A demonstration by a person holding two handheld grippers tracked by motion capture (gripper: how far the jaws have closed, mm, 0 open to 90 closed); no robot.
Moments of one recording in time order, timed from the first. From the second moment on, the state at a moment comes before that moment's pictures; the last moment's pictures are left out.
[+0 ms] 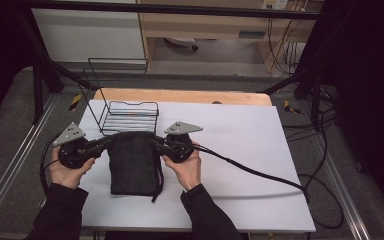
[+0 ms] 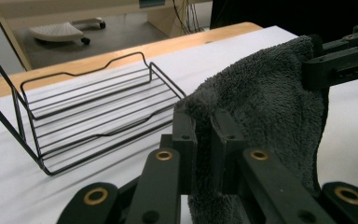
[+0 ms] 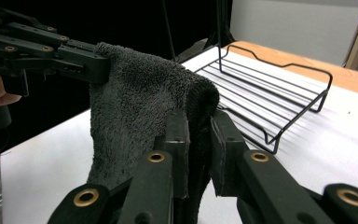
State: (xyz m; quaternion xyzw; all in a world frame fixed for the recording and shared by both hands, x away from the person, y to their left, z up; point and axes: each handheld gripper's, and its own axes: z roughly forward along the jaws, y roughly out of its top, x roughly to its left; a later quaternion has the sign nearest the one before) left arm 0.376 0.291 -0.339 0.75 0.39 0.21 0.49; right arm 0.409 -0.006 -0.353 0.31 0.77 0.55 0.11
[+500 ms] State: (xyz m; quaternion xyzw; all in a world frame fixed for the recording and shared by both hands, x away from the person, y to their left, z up) left arm 0.365 0.290 -0.314 0.73 0.37 0.24 0.52; right arm 0.405 -0.010 -0.327 0.29 0.75 0.58 0.15
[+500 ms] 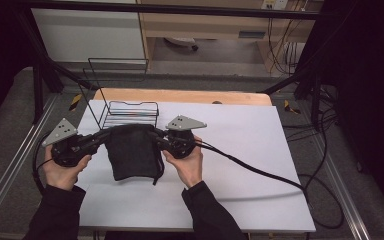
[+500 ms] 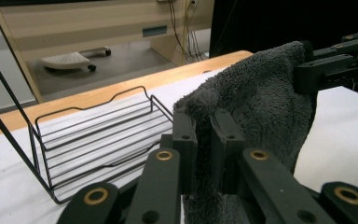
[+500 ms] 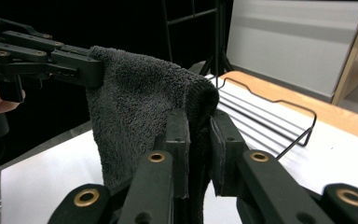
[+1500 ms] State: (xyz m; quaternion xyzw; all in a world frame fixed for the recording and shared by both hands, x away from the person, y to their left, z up) left arm 0.369 0.300 -0.280 0.68 0.36 0.28 0.57; right arm 0.406 0.001 -0.287 0.26 0.71 0.62 0.20
